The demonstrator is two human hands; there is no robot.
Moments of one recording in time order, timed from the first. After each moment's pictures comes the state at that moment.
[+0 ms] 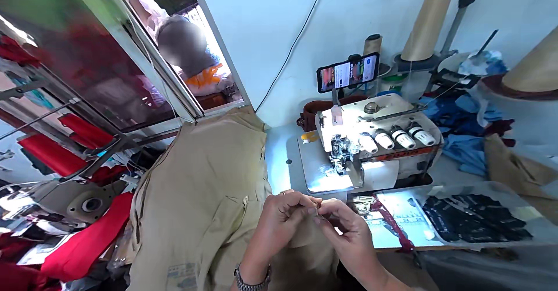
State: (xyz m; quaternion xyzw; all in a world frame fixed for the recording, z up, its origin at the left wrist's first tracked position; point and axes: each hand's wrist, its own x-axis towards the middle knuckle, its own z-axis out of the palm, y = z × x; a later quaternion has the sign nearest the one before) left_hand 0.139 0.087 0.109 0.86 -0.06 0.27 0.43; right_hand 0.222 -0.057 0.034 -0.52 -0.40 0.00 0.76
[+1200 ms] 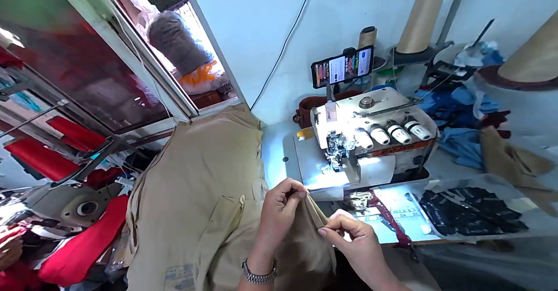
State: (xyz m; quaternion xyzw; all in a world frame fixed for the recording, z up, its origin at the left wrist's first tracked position) left_hand 0.159 0.084 0.092 0.82 0.04 0.30 0.48; right_hand 0.226 -0.080 0.004 -0.58 -0.35 0.05 0.74
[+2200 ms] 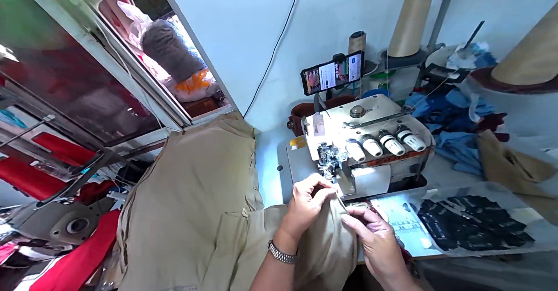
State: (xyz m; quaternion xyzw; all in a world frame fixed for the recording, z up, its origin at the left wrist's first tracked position) left_hand 0.247 0.070 0.067 0.82 -0.06 0.26 0.51; right_hand 0.269 -0.087 0.000 -0.52 -0.15 0.08 0.83
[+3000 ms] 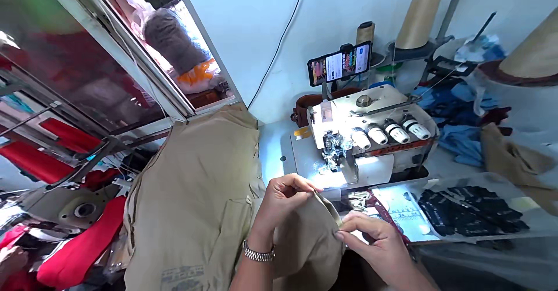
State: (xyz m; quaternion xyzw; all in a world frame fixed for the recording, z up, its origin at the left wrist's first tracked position) left_hand 0.188 0.102 0.090 0.76 -0.09 0.21 0.61; right_hand 0.255 -0.112 0.010 -0.59 -0.41 0.05 0.70
